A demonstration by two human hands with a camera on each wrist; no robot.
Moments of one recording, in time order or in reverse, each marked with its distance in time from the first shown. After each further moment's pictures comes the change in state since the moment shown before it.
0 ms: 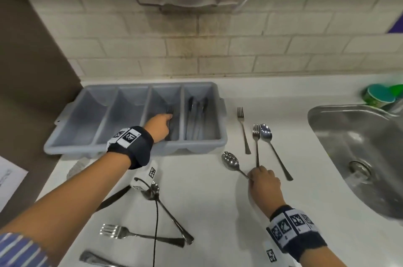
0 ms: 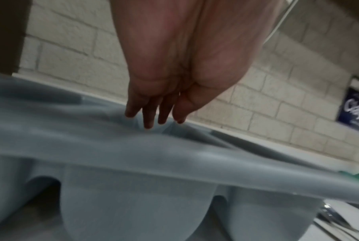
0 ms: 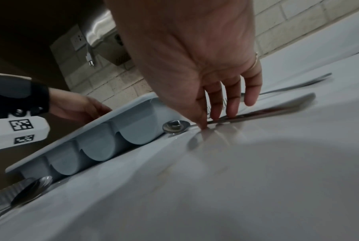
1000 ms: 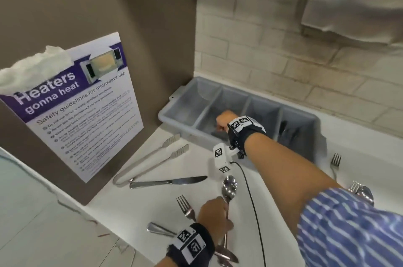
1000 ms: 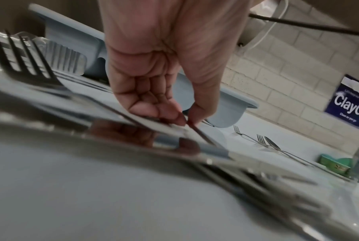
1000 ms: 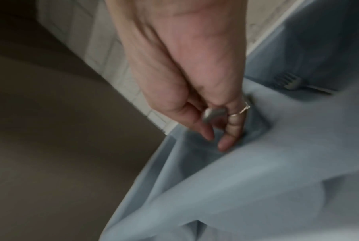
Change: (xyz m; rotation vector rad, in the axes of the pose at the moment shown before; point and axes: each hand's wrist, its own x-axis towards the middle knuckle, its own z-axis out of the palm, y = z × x) left_hand -0.167 -0.056 0.117 -0.485 0.019 -0.415; right_hand 0.103 -0.376 -0.046 -0.124 -0.550 -0.456
